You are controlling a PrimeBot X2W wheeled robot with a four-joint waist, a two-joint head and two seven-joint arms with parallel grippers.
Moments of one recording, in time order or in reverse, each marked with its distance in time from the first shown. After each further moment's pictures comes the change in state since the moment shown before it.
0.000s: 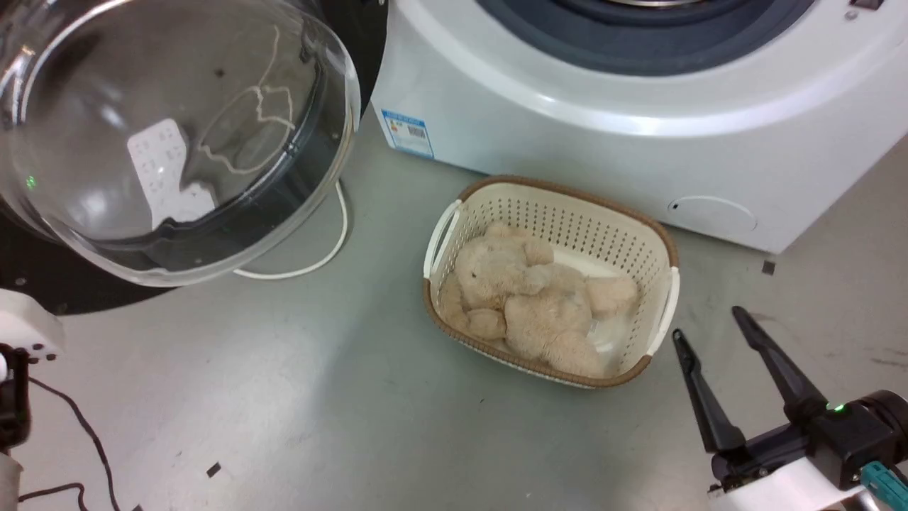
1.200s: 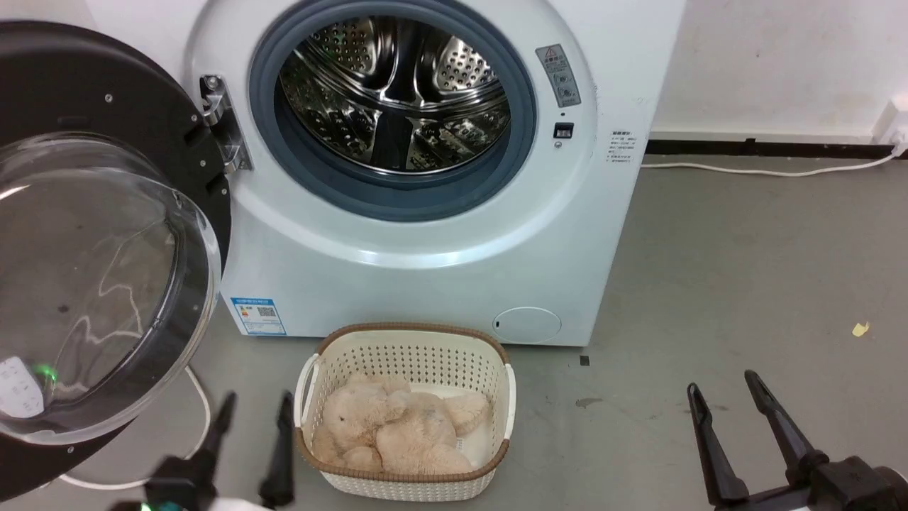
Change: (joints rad) left arm 0.494 -0.261 -0.252 -0.398 0.076 0.066 -0.103; right arm 0.114 0.112 -0.103 0.077 -0.024 0.000 -0.044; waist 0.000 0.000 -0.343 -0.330
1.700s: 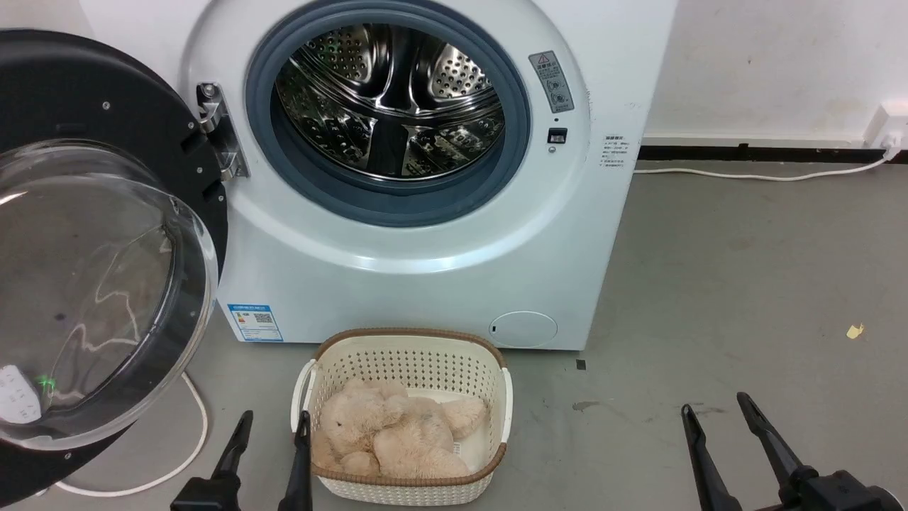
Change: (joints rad) left arm 0.052 -0.043 -0.042 0.001 0.056 0.048 -0.025; right arm 0.028 0.005 0.004 0.037 -0.004 0.000 0.000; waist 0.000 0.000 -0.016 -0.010
